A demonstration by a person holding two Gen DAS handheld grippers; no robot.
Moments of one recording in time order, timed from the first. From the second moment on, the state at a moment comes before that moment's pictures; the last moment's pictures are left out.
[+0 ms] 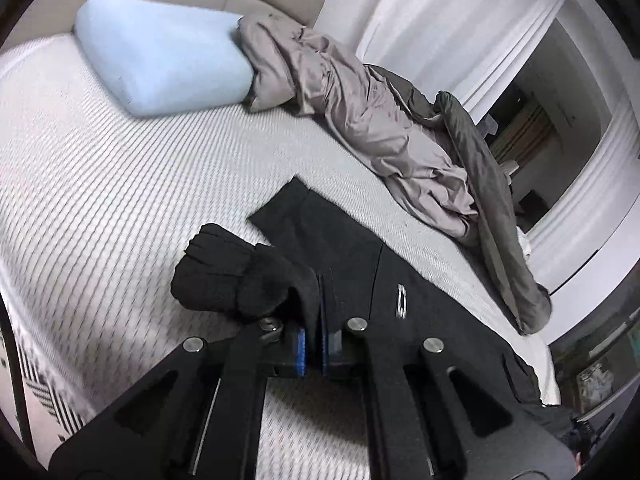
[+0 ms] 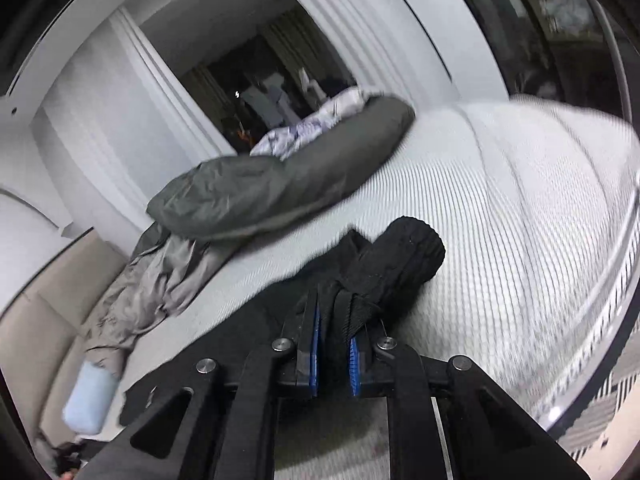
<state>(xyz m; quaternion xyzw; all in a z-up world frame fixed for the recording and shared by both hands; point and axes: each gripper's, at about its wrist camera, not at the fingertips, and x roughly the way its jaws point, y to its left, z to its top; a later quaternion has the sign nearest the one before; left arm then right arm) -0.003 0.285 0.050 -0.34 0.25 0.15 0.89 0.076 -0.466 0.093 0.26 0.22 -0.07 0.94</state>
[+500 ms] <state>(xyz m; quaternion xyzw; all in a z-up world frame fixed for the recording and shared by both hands) 0.277 0.311 0.049 -0.27 0.34 0.19 0.88 0.340 -0.441 0.094 0.13 0.33 -0.14 0.93</state>
